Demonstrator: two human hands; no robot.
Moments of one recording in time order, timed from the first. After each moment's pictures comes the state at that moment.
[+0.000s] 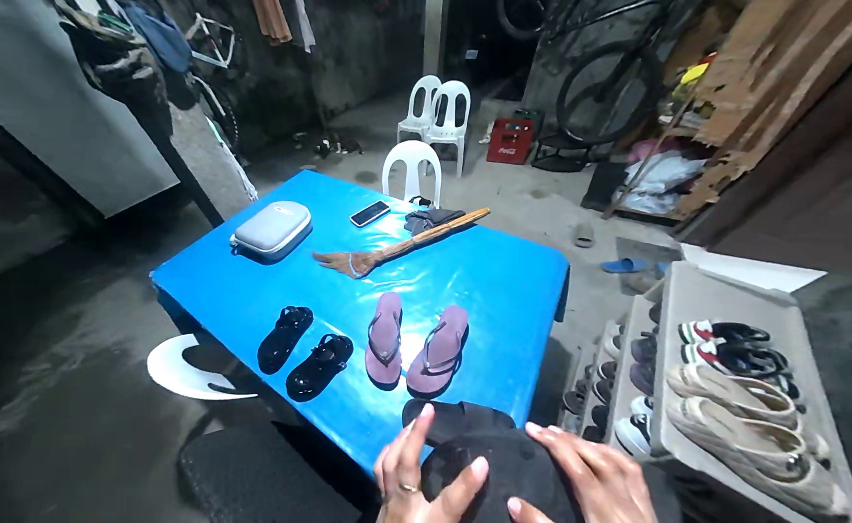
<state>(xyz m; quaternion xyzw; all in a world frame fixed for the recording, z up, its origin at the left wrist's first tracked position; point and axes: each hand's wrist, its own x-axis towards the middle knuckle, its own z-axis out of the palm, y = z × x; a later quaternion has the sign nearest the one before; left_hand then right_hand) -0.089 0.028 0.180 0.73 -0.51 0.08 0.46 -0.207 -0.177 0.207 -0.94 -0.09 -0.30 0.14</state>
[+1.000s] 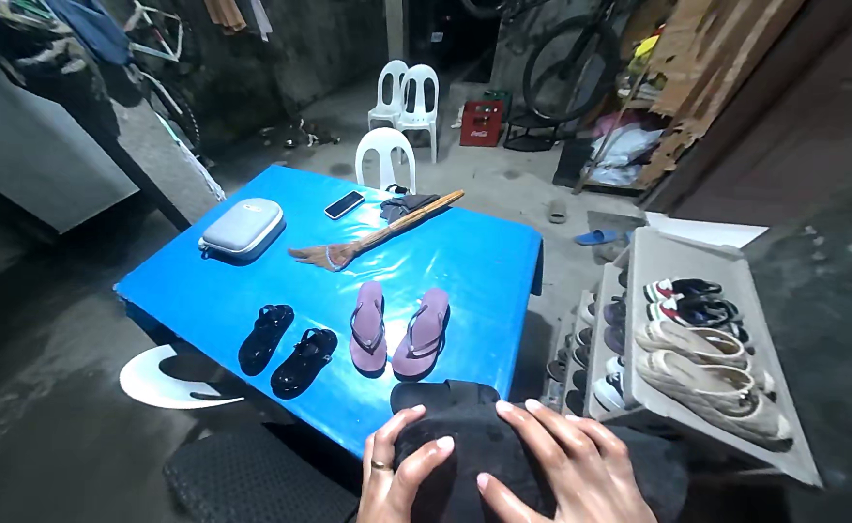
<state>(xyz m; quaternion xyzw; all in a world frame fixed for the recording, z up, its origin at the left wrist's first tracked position) -0.094 0.031 0.187 0.70 -0.47 -0.01 0.54 -0.214 -0.157 0.225 -0.95 -0.05 -0.30 0.01</state>
